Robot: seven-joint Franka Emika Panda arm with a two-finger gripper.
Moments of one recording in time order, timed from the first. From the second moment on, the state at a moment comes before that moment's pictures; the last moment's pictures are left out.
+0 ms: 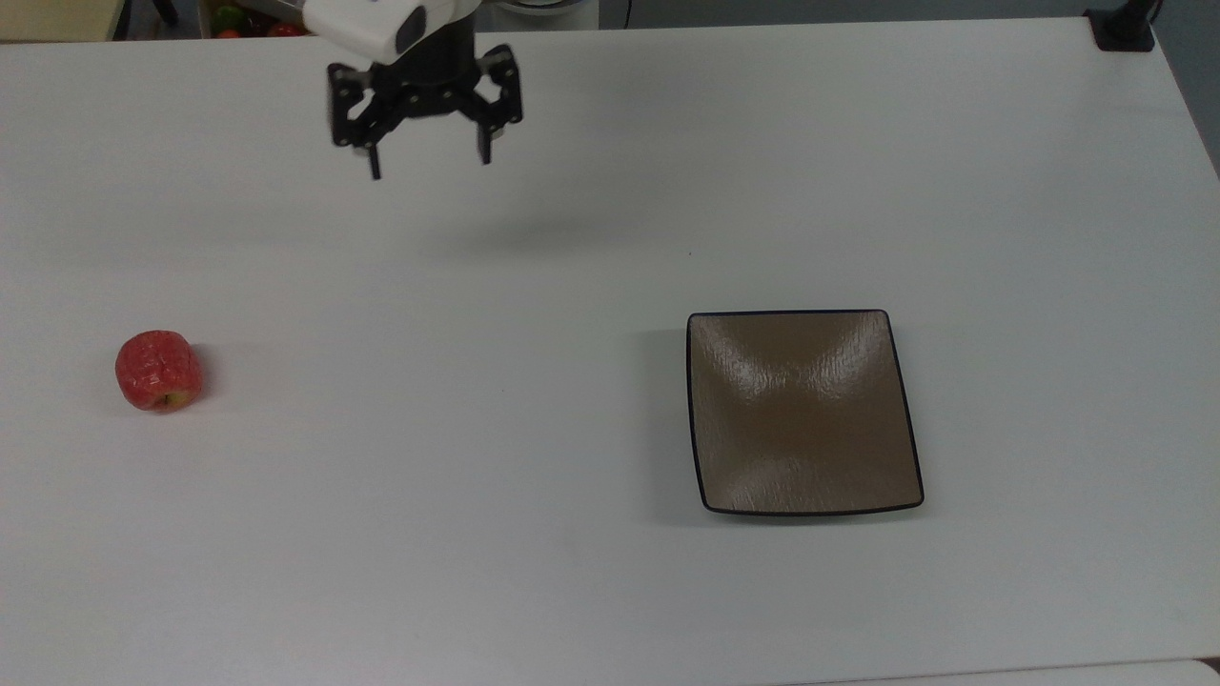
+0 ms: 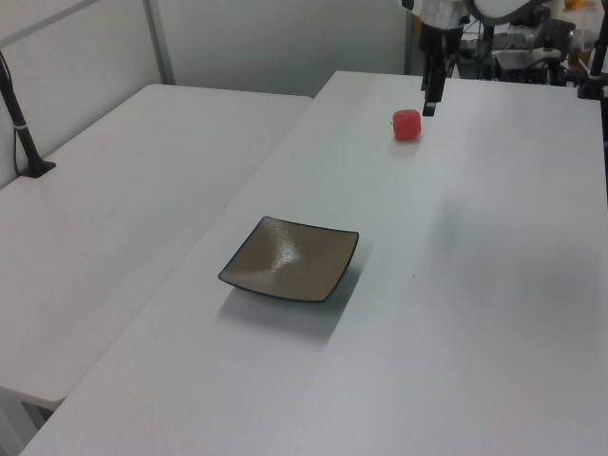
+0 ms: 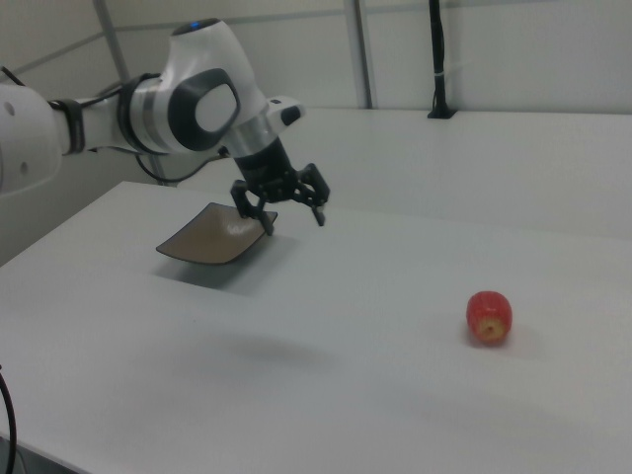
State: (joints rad) arm 0.08 0.10 -0.06 -1.76 -0.13 2.03 -0.34
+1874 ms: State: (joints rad) arm -0.15 0.60 -0.23 -1.58 -0.22 2.61 -0.60
